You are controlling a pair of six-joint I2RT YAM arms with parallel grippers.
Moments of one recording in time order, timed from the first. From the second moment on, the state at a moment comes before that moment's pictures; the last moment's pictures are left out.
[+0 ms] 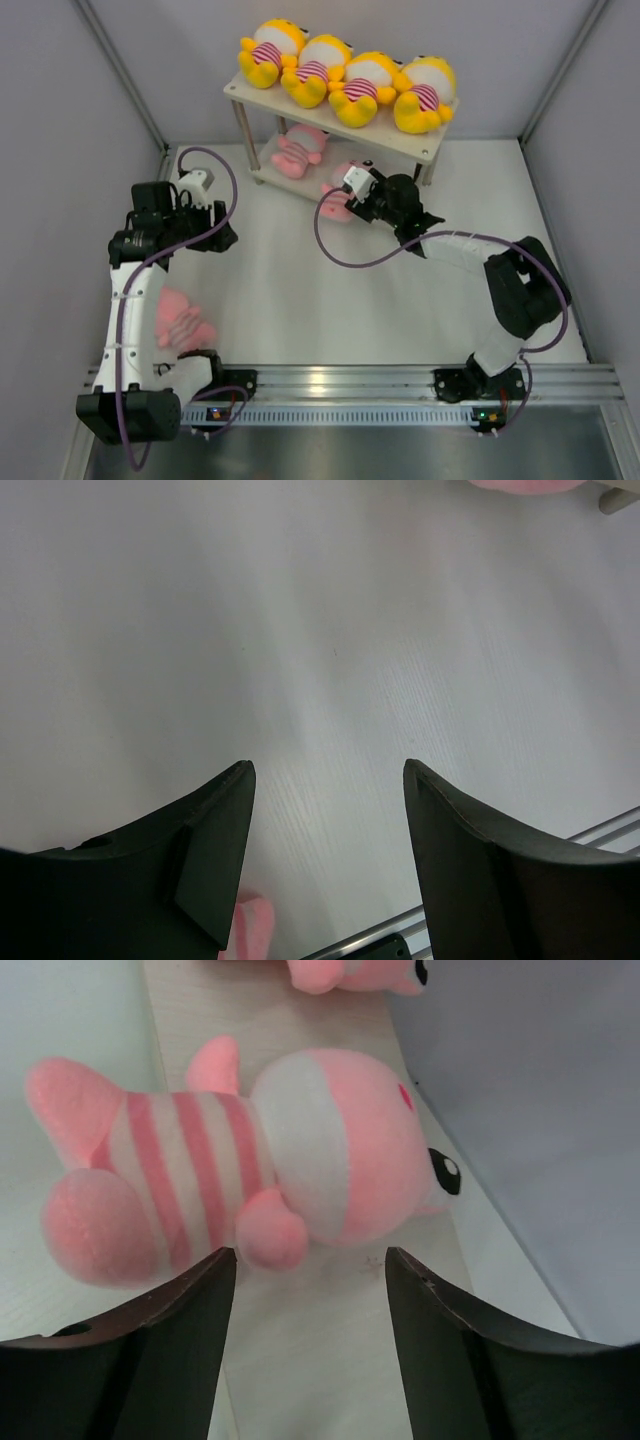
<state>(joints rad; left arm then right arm) 0.07 1.05 1.19 -0.90 0.43 0.11 0.55 1.69 1.01 0.37 -0.05 -0.61</state>
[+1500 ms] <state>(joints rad) 0.07 1.09 1.18 -0.90 0.43 0.14 0.60 1.84 1.33 -0.02 -0.05 -0.79</state>
